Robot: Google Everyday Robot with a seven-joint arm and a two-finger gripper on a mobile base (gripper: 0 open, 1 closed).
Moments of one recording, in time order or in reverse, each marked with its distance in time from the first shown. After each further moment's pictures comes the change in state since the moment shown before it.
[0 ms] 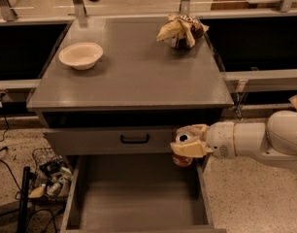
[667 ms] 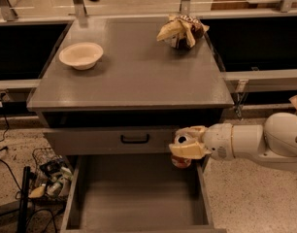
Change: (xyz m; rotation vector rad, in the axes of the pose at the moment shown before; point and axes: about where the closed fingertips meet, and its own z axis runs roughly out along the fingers) arm 0.005 0.001 0.006 0.001 0.004 0.010
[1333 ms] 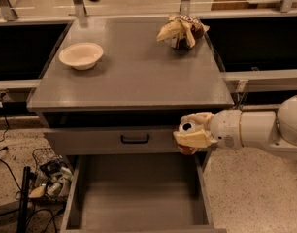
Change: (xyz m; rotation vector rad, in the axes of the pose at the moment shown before) arm -0.042 -0.002 -0.025 0.068 0.003 -0.090
